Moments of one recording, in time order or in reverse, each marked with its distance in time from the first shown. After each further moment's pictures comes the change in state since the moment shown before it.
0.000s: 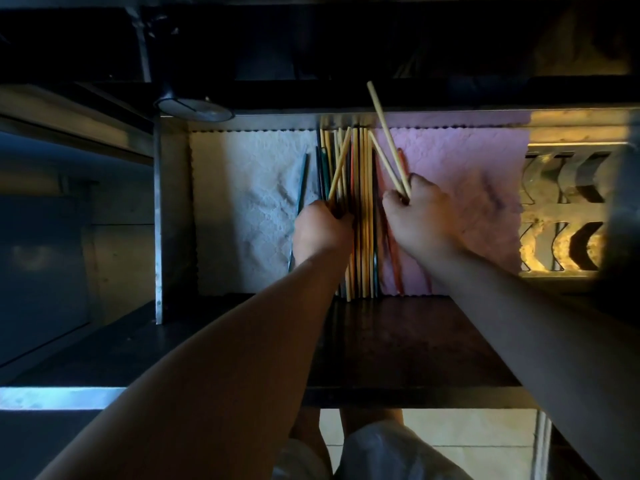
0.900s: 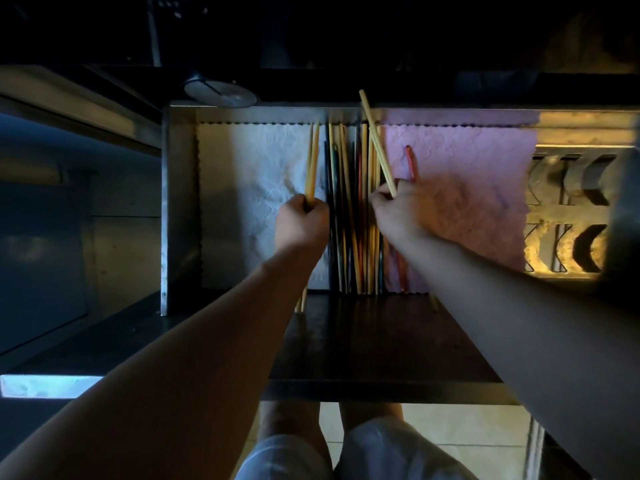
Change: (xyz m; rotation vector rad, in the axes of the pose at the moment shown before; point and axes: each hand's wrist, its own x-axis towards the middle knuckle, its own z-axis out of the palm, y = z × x) left_hand 0.005 -0.017 -0.031 -0.306 -0.048 -0.104; right_hand 0.013 -0.014 0.043 0.082 -0.010 0.203
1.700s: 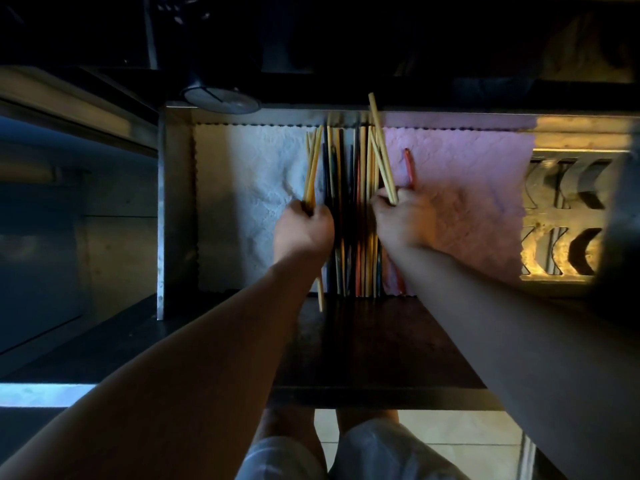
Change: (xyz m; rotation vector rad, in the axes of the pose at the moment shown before) left_hand -0.002 0.001 0.000 0.173 0.045 0.049; right_hand -0.010 0.003 -0.003 -0.033 0.090 0.012
